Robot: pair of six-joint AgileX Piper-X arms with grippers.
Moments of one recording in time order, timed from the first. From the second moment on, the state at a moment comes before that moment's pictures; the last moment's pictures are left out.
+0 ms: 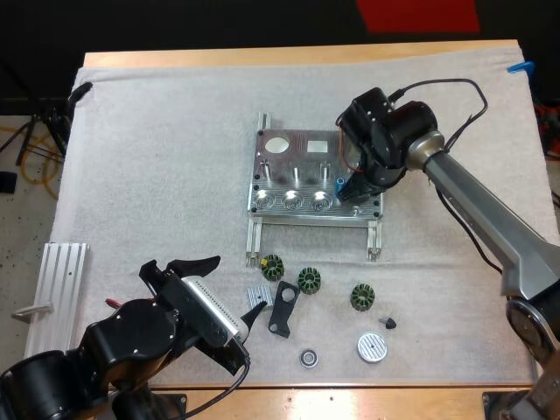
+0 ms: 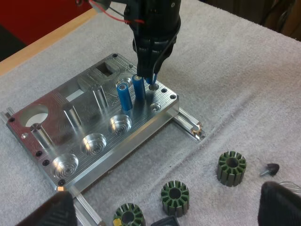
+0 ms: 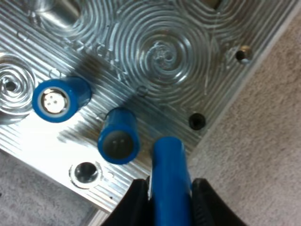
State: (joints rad) left arm -1.01 0.58 -0.96 1.04 -0.21 -1.87; right arm 0.56 1.87 -1.63 1.22 0.13 -1.94
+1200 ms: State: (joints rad) left arm -1.01 0.58 -0.96 1.04 -0.21 -1.88; right arm 0.54 1.91 -1.63 1.19 0.11 -1.94
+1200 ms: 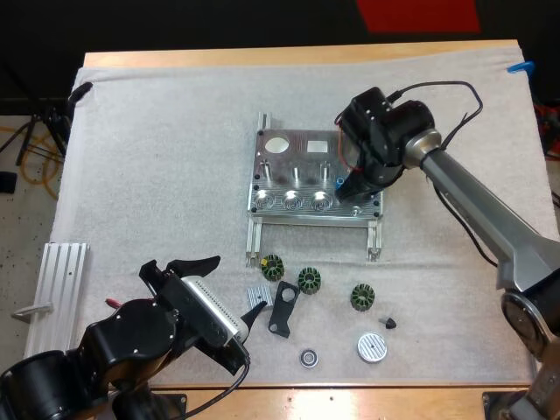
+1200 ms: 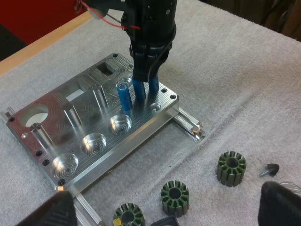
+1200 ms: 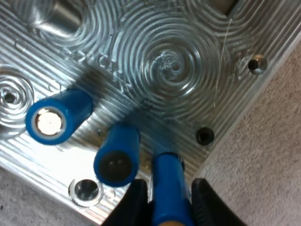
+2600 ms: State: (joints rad) left arm -1.01 0.58 -0.96 1.04 -0.21 -1.88; right arm 0.50 1.91 -1.64 1.20 0.02 -1.91
